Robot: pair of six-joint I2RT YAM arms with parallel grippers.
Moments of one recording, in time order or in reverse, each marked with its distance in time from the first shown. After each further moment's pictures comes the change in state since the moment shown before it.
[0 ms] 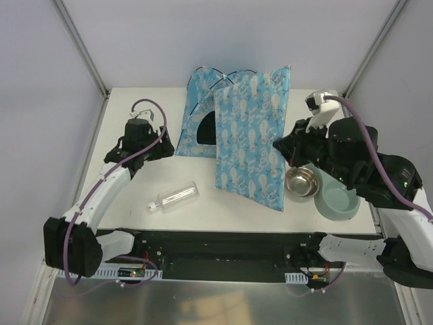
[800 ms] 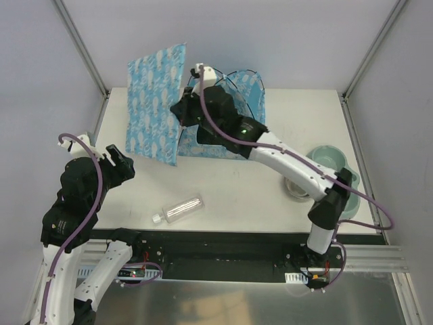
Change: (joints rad) left arm 0.000 -0.551 0.223 -0.509 -0.268 -0.042; right arm 0.044 0.770 0.137 0.820 -0.124 0.098
